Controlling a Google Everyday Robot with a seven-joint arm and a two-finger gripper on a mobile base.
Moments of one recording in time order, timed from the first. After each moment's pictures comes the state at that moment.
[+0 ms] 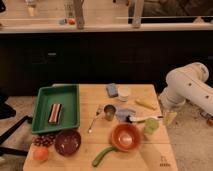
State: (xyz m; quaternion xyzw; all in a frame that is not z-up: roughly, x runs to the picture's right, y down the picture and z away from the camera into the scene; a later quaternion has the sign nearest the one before) arm 0.288 0.109 0.683 -0.28 0.02 0.03 0.96
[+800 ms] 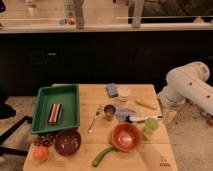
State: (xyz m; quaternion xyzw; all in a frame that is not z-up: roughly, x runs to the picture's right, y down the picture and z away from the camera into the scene) arm 0.270 0.097 0.677 -0.26 -0.01 -0.03 0.96
